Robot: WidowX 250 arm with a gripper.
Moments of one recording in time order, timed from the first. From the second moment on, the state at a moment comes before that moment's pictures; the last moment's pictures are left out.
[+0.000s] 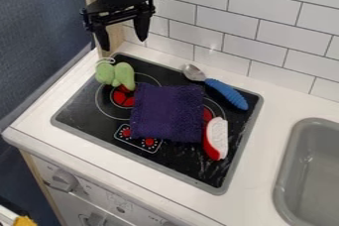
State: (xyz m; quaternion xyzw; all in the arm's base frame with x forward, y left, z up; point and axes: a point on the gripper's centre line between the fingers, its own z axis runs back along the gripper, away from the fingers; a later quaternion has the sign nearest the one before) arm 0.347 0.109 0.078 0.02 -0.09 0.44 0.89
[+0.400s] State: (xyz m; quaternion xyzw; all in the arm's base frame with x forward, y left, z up) arm 0.334 0.062 0.050 0.02 -0.06 0.40 0.91
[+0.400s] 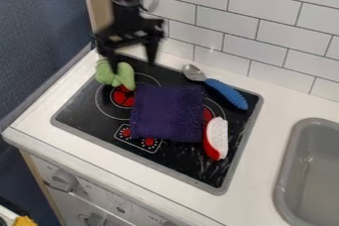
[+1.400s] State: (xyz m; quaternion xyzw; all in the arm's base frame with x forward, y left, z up) arm 0.308 -0.073 0.024 0.03 -0.06 0.28 0.96
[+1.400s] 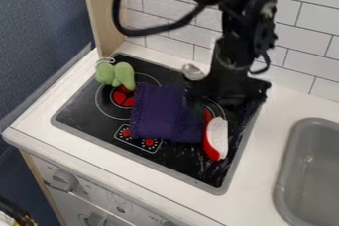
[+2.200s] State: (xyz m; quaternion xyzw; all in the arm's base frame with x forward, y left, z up) arm 0.295 -0.075 0.000 0.04 -0.06 0.25 0.96
